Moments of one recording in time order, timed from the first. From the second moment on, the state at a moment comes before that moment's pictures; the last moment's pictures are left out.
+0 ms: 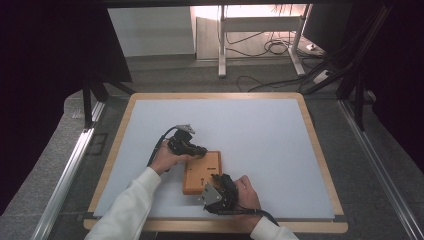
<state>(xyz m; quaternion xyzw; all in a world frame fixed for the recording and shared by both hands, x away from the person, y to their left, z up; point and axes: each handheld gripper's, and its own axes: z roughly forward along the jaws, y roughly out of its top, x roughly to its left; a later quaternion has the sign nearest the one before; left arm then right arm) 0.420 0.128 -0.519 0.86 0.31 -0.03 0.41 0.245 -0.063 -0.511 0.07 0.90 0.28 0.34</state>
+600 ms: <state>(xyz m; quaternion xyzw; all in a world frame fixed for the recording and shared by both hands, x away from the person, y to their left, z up) 0.421 0.129 -0.521 0.85 0.32 -0.03 0.42 0.250 -0.062 -0.504 0.06 0.89 0.24 0.39</state>
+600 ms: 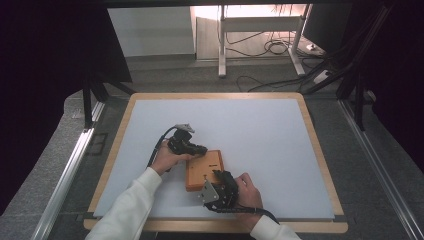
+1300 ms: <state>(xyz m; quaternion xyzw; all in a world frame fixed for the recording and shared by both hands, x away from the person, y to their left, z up) 0.422 0.159 -0.505 0.80 0.38 0.02 0.46 0.255 -0.062 -0.484 0.03 0.88 0.23 0.42</state>
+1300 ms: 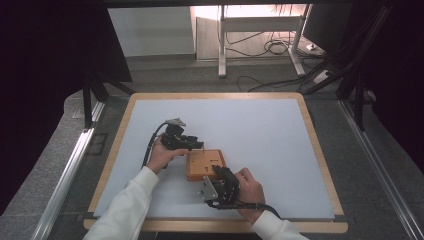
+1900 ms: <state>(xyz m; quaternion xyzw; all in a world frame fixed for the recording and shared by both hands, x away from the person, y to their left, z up) 0.394 0.195 -0.502 0.78 0.40 0.07 0.48 0.269 -0.061 -0.468 0.02 0.88 0.23 0.41</state>
